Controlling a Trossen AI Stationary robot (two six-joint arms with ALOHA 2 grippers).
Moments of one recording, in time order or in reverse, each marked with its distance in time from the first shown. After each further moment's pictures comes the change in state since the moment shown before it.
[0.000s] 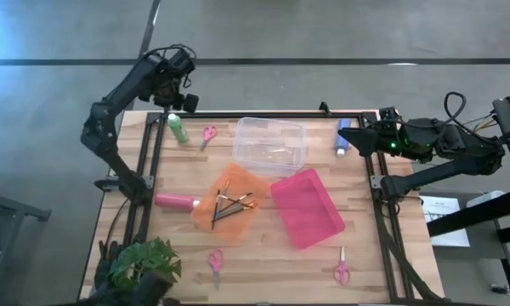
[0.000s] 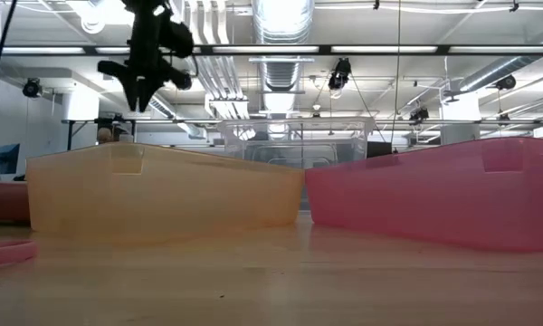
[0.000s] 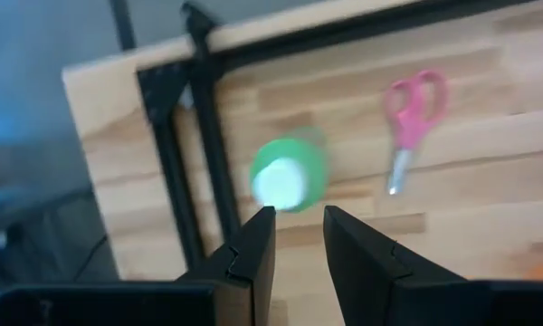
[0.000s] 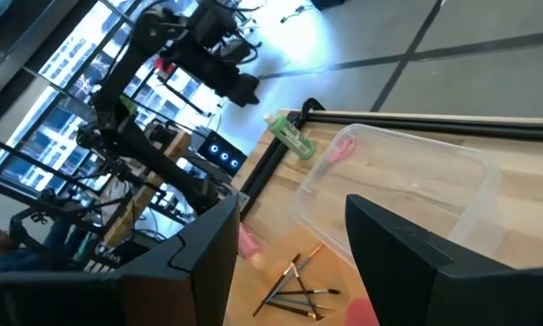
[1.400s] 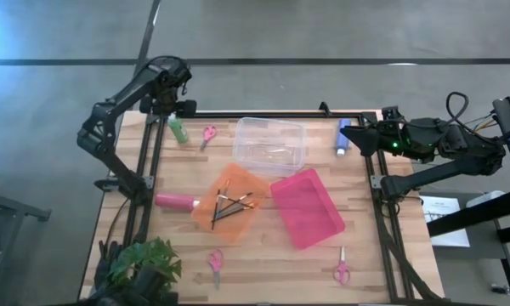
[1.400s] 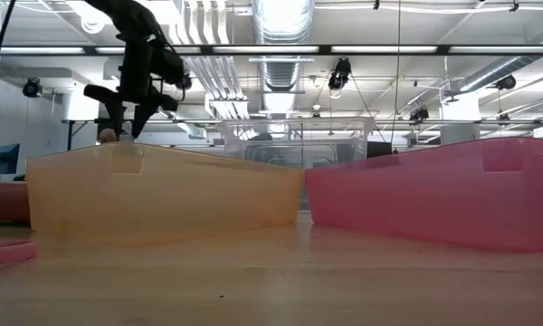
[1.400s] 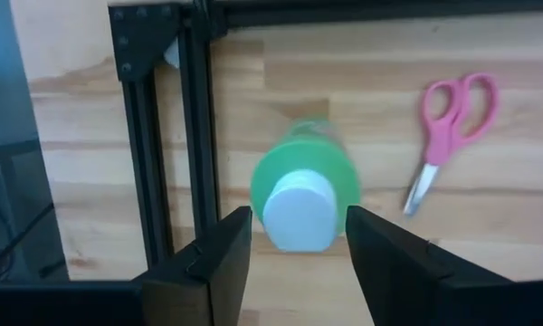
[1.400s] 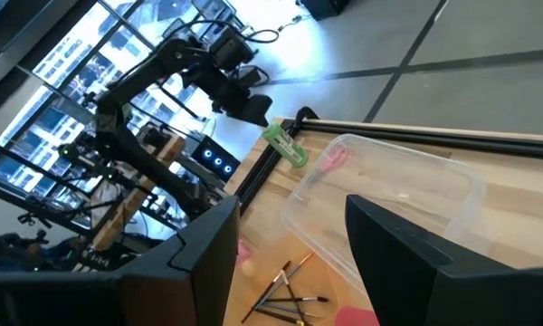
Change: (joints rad) left arm 0.076 -0.035 -0.249 0.179 0.053 -0.096; right arm 0.000 -0.013 0.000 -0.009 0.025 -0.037
